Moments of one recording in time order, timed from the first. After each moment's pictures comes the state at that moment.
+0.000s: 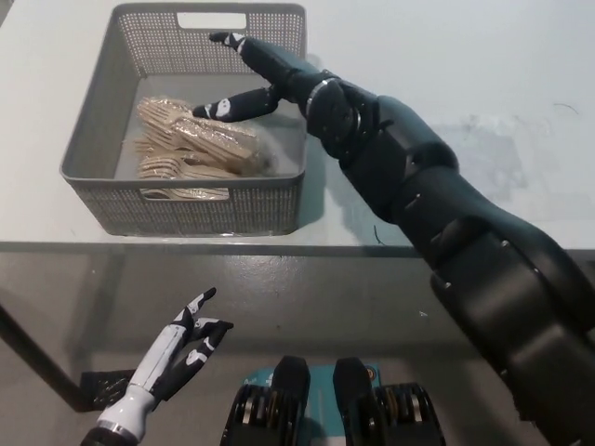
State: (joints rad) left_arm -0.18 0.22 -0.13 0.46 0.15 -0.43 -0.08; right_arm -1.39 0.07 0.37 1.41 -0.44 -0.19 0.07
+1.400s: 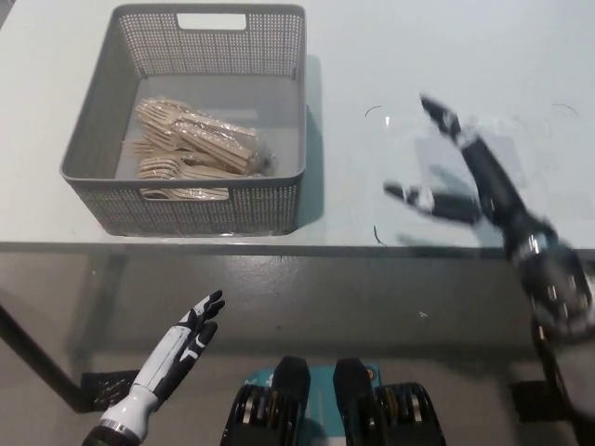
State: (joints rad) left_arm -0.18 0.23 -0.15 0.47 0.15 -0.43 -0.09; right_arm -0.44 -0.20 0.06 0.20 -0.21 -0.11 0.15
